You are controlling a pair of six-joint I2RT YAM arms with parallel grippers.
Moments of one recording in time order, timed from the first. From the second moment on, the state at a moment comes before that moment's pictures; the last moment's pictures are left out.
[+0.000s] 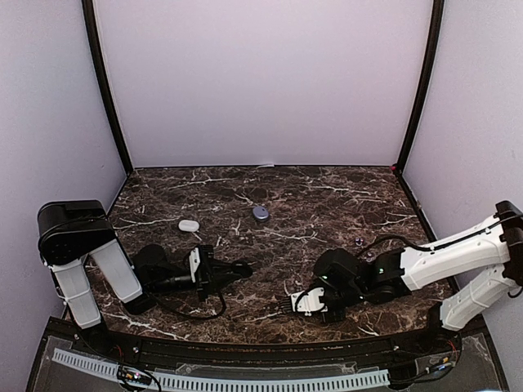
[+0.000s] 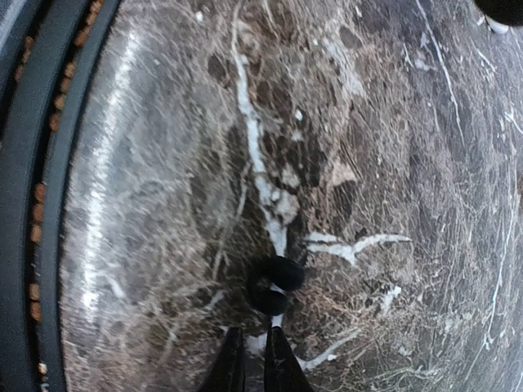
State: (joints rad) left arm -0.84 1.82 0.25 1.51 0.47 0.12; right arm 1.19 1.42 0.64 -0.23 -0.02 -0.61
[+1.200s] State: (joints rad) left arm -0.81 1.82 0.24 1.51 0.45 0.07; right arm 1.32 1.47 0.64 -0.18 0.16 -0.29
